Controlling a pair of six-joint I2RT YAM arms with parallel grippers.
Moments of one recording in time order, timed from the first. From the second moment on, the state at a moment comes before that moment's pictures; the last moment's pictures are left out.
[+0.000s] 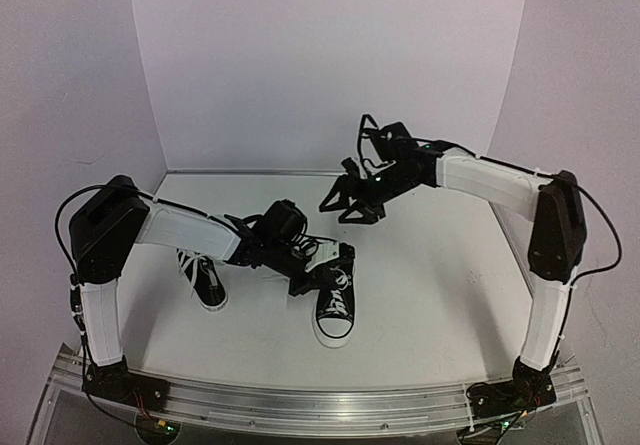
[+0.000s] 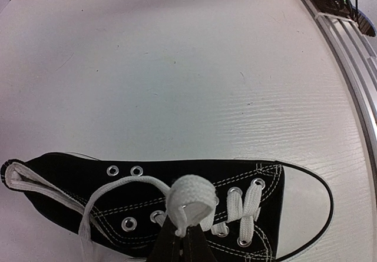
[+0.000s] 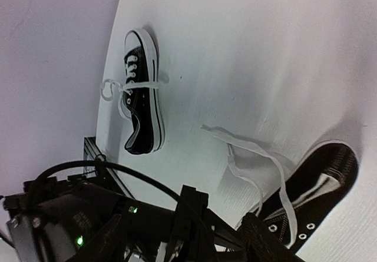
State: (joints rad) left arm -0.90 1.96 1.21 -0.02 0.53 0.53; right arm 0.65 1.99 1.74 -0.62 -0.58 0.62
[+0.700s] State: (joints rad) left arm -0.90 1.96 1.21 0.00 0.52 0.49; right arm 0.68 1.75 1.12 -0.29 -0.73 0.80
